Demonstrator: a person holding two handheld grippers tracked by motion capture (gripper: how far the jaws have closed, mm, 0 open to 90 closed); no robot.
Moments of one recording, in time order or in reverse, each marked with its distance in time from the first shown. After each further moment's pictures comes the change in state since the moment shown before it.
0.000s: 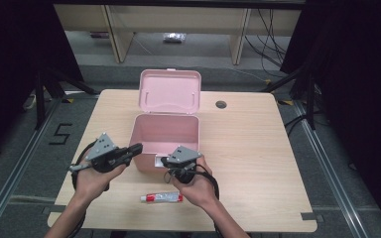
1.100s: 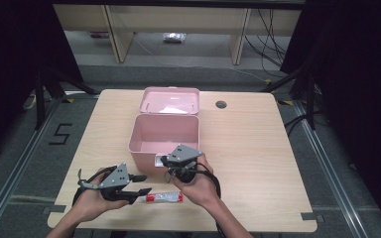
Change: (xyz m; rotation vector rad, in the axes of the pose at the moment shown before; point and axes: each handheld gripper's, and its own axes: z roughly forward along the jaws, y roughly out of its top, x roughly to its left) left arm -0.022 -0.046 0.008 0.287 -0.273 0.231; right arm 0.000 0.009 -0.008 -0.003 0.005 -0.022
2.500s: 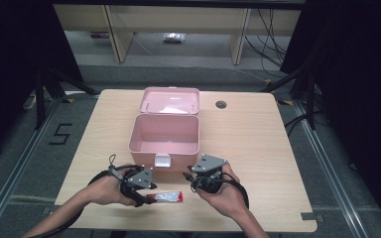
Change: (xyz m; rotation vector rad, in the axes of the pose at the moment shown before) left arm 0.008 0.020 0.044 0.350 -0.259 0.233; right arm -0.019 -0.043 -0.049 0.128 0.001 0.019
